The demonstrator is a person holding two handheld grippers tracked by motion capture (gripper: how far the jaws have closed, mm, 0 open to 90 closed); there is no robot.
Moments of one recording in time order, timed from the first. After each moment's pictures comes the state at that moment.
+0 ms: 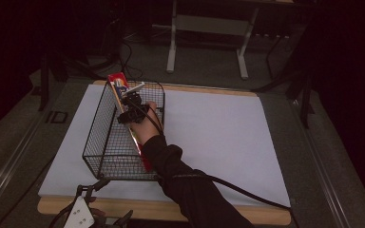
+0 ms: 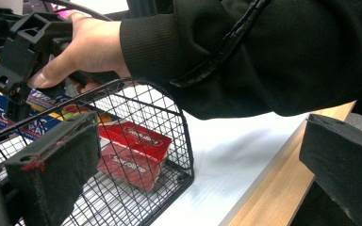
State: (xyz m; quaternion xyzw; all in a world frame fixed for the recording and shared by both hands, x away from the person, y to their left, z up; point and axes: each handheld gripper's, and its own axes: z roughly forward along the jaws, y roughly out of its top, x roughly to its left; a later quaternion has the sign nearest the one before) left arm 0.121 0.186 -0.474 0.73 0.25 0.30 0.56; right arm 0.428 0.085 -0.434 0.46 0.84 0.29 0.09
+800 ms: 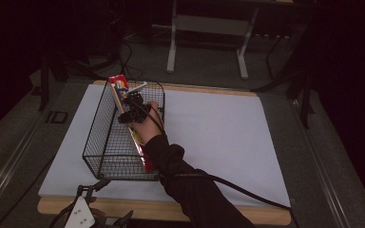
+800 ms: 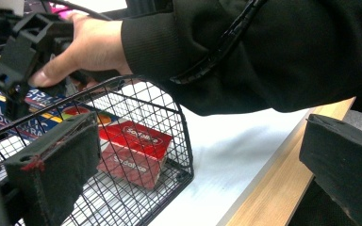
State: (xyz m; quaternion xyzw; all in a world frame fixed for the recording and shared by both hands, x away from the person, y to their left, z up) left arm 0.121 0.186 -0.475 0.73 0.25 0.30 0.56; right arm 0.432 0.079 -0.435 0.45 0.84 0.30 0.08
